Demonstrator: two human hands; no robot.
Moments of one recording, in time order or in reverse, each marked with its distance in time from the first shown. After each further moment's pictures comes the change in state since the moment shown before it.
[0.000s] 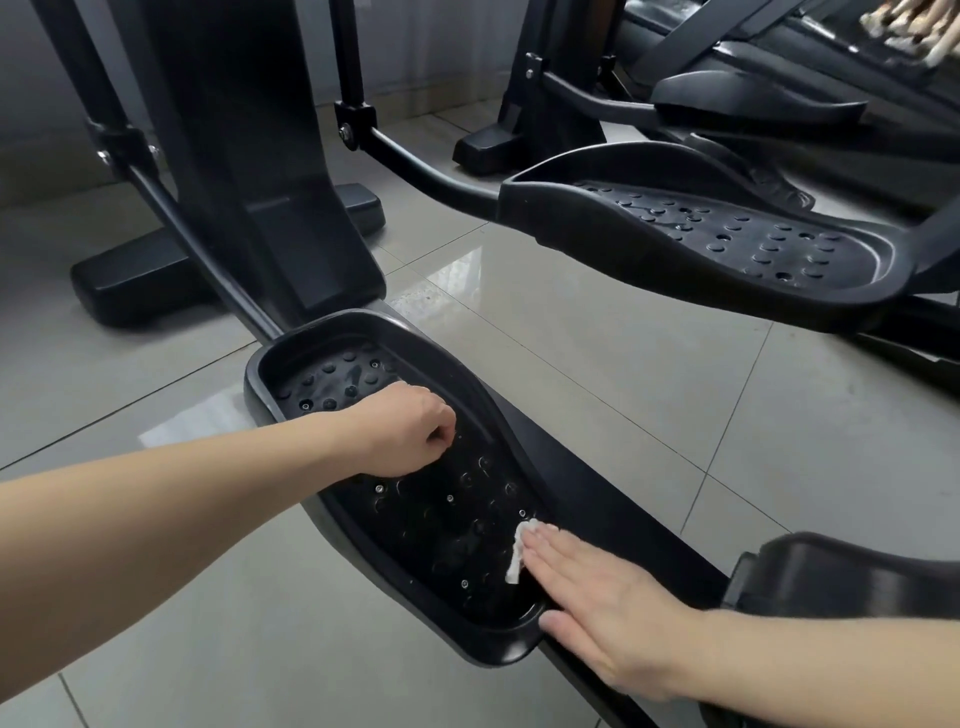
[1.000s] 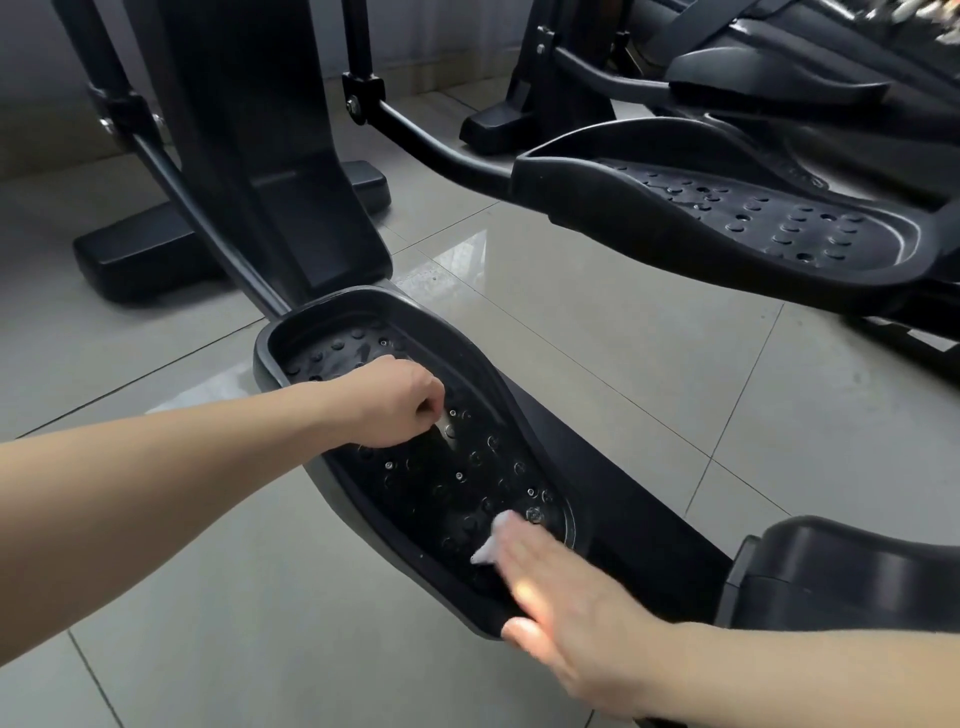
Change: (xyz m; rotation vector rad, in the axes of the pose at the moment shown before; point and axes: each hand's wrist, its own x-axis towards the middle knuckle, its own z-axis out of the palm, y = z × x) left_hand -0.013 -0.016 -0.004 -0.012 -0.026 -0.082; right_hand 0.020 -0.047 0.001 0.100 -0.072 0.012
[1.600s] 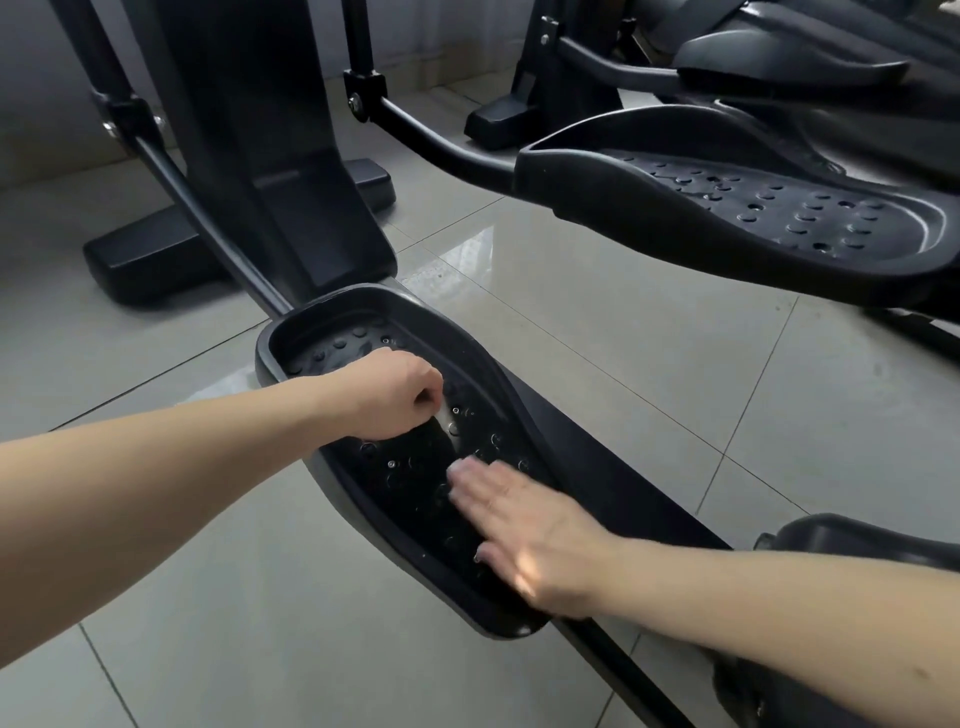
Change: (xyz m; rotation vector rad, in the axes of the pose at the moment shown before) left_hand 0.003 -0.007 -0.001 0.006 0.048 -0.019; right_hand 0.067 0.037 0.003 -0.187 0.088 -0.162
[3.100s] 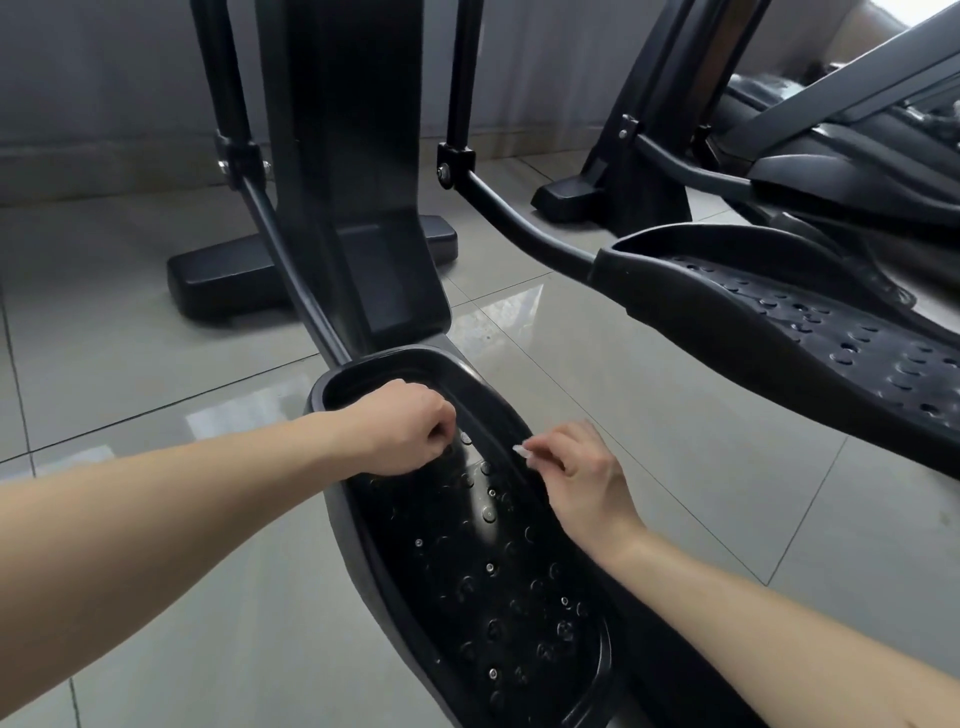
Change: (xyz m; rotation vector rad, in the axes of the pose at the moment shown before) left_hand -0.002 -0.038 -0.023 -0.082 0.042 -0.205; right_hand 0.094 0.080 -0.044 0.343 0.547 0.408
